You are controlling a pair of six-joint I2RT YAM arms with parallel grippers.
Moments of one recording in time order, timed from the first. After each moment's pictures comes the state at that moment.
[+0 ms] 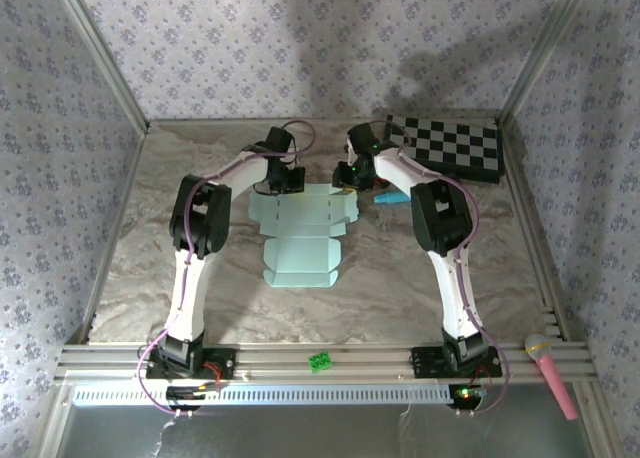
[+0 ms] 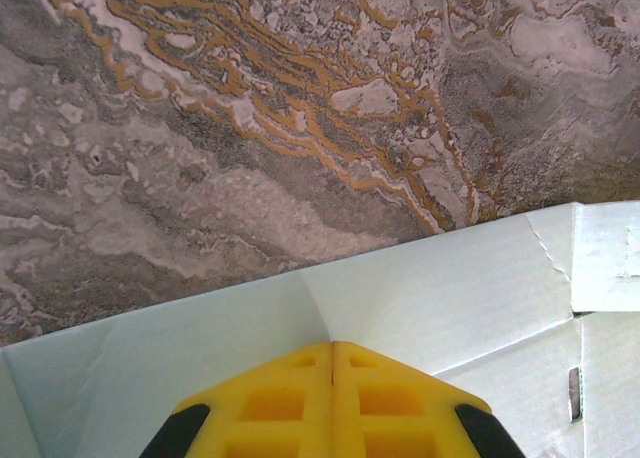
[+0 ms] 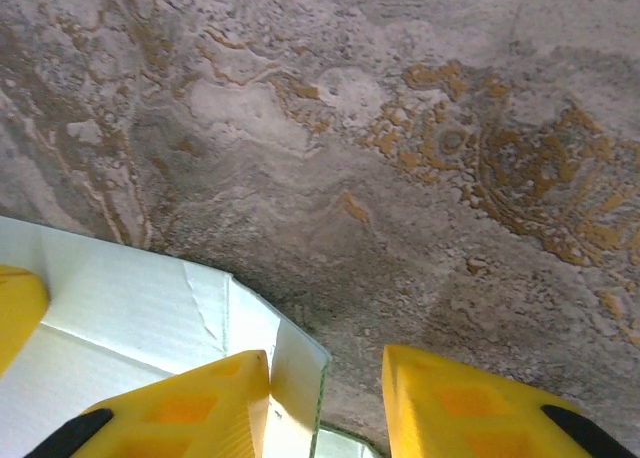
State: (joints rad) left arm -0.41 2.30 1.80 -0.63 0.26 -0.35; right arm 0.39 2.32 1.86 -0.63 -0.26 0.40
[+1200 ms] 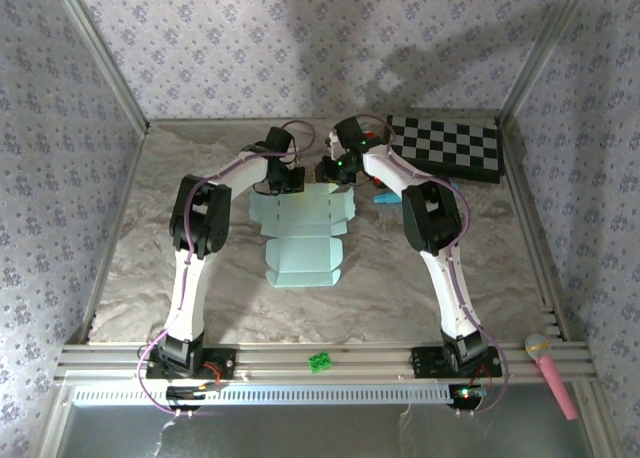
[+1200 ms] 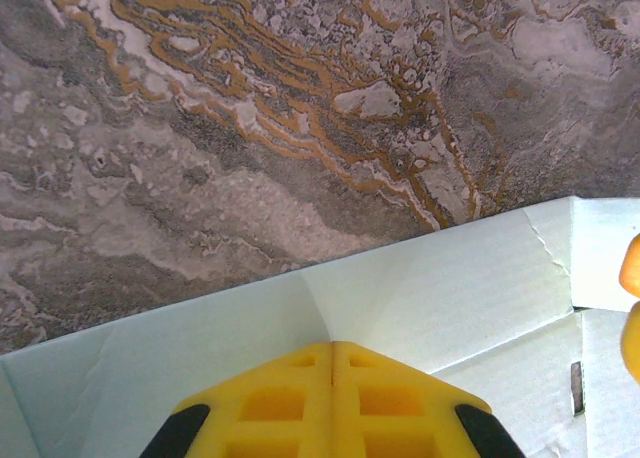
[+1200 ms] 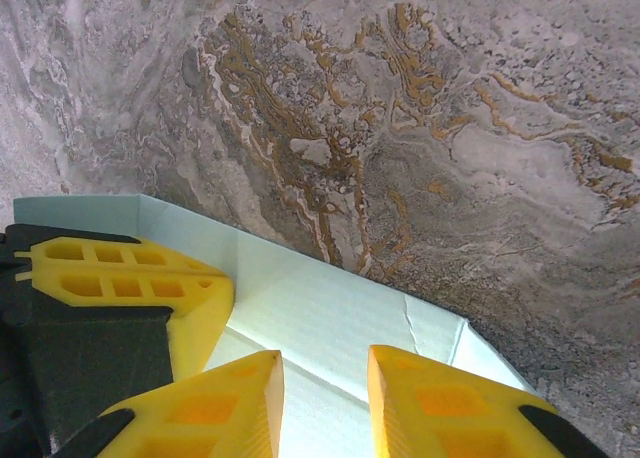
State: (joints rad) left arm -0.41 2.30 1.80 -0.63 0.27 -0.35; right arm 0.44 2.39 2.01 -0.64 -0.40 0.37
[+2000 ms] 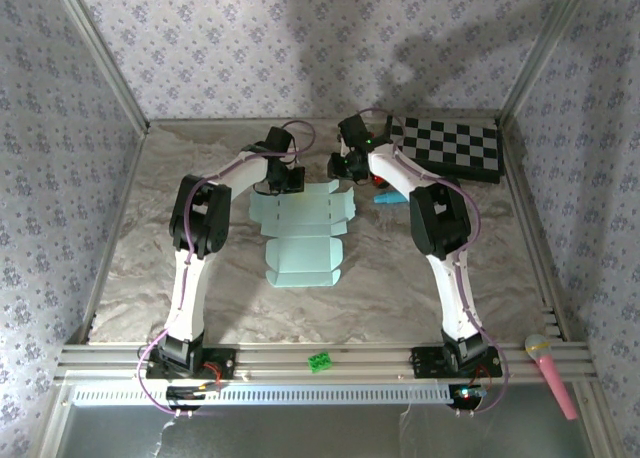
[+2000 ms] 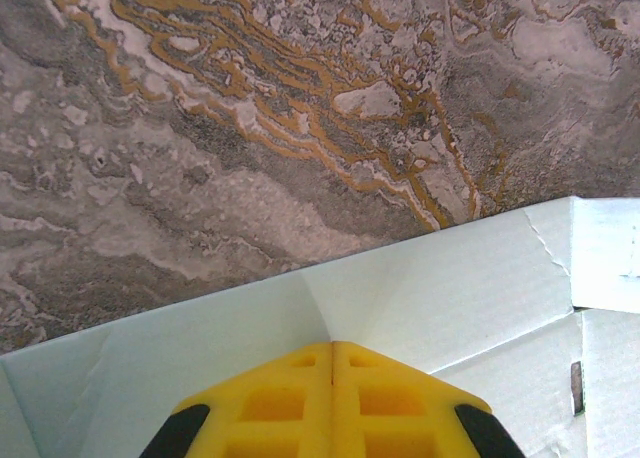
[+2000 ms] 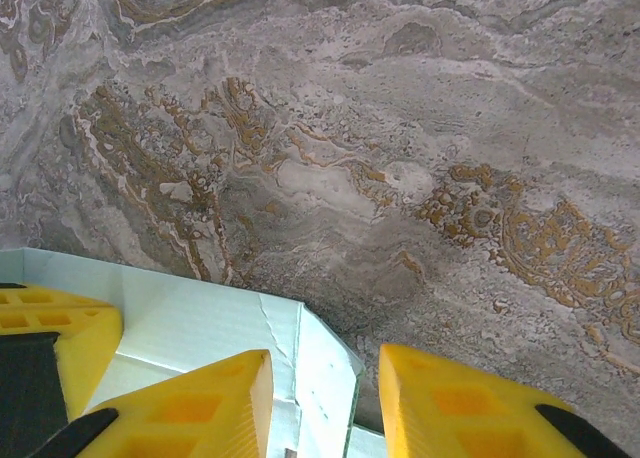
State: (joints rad) left arm -0.41 2.30 1.80 -0.63 0.26 -0.35; right arm 0.44 2.29 1.93 -0.65 -0.13 0.39
